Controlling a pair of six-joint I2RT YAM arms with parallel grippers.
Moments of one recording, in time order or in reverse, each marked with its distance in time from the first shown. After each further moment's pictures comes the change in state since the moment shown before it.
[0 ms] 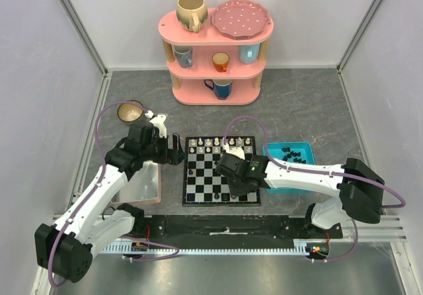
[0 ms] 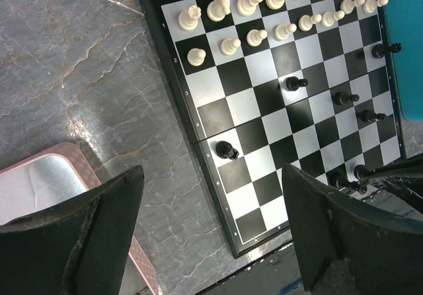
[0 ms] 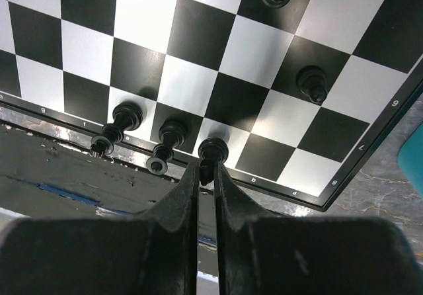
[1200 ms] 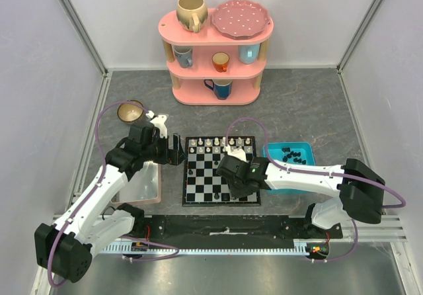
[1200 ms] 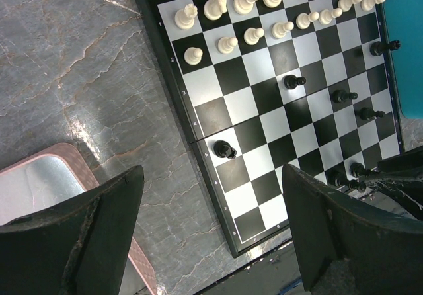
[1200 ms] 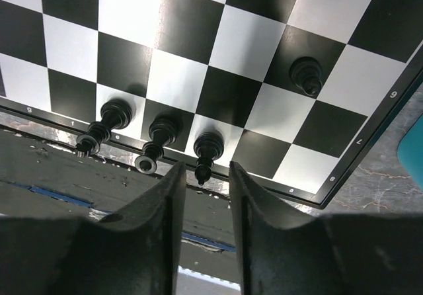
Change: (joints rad) left arm -0.008 0.000 0.000 0.000 0.000 0.000; right arm 0.011 -0.002 -0.026 0.006 0.006 0.021
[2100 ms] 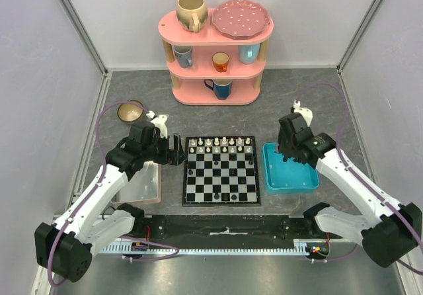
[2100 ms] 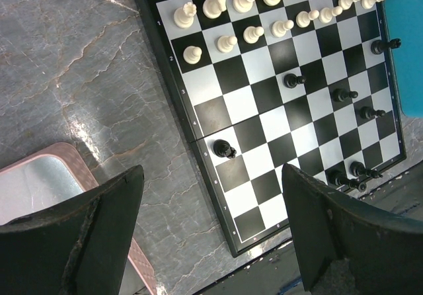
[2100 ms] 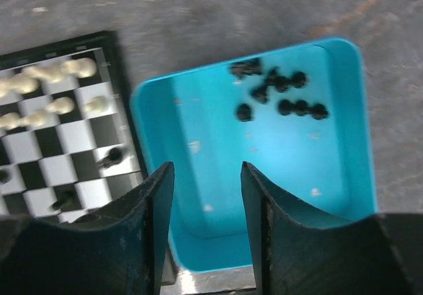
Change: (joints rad) left arm -0.003 0.003 0.000 0.000 0.001 0.000; right arm -0.620 -0.378 0.010 -0.091 0.202 -0.268
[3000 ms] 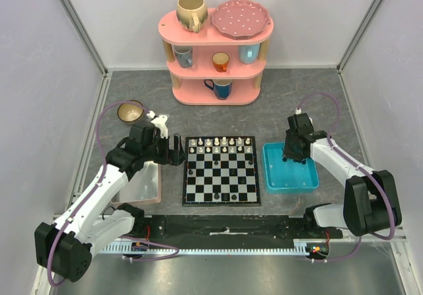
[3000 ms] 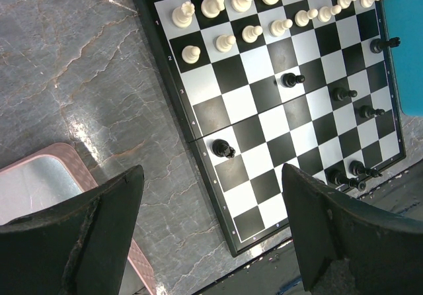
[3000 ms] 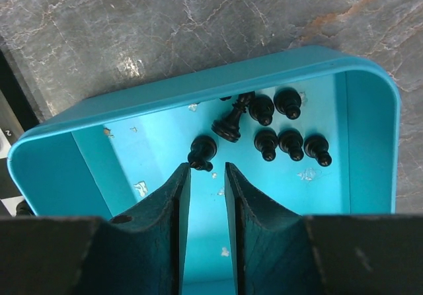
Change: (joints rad) left arm -0.004 0.001 0.000 0.000 0.001 0.000; right arm -0.319 0.242 -0.171 0.239 -0.217 -0.189
